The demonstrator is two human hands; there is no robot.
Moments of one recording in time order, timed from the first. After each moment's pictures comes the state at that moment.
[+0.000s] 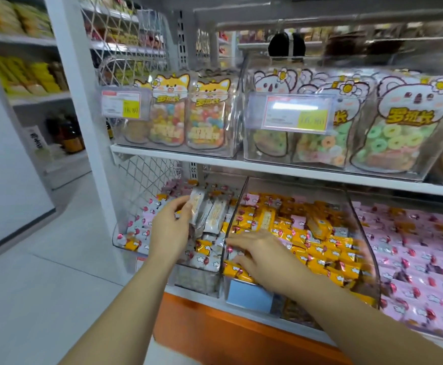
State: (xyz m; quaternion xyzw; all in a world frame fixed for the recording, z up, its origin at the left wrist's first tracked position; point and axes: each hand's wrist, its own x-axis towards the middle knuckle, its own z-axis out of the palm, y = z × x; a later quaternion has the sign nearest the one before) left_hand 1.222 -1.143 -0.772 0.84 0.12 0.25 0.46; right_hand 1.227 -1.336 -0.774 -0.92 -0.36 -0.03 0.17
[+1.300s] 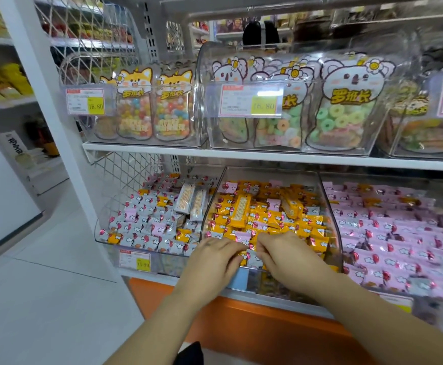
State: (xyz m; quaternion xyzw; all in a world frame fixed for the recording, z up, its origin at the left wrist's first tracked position) left_hand 1.187 -1.227 -0.826 0.94 -0.21 0.20 0.18; right_hand 1.198 -1.407 -0.777 -0.95 -0.28 -0.03 0.13
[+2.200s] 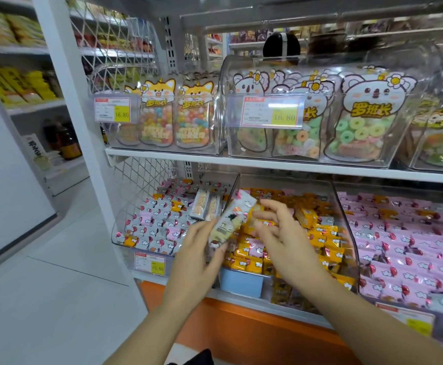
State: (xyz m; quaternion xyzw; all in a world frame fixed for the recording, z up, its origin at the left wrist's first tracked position) left_hand 1.165 -1.193 -0.805 0.88 -0.09 0.27 0.37; right_hand 1.188 -1.368 -0.754 -0.82 -0.20 -0.08 0.53
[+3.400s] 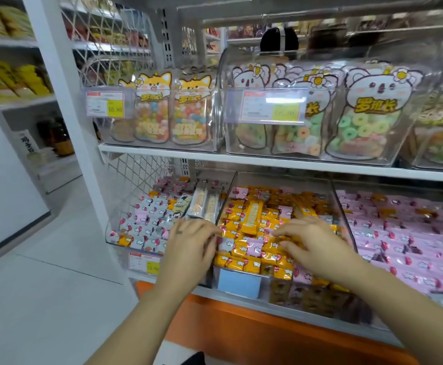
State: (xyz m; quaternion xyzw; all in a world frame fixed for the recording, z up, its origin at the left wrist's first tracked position) left_hand 1.194 -1.177 -0.807 0.92 -0.13 0.32 0.19; right_hand 1.222 -1.425 -0.760 -0.94 -0.28 -0.08 0.16
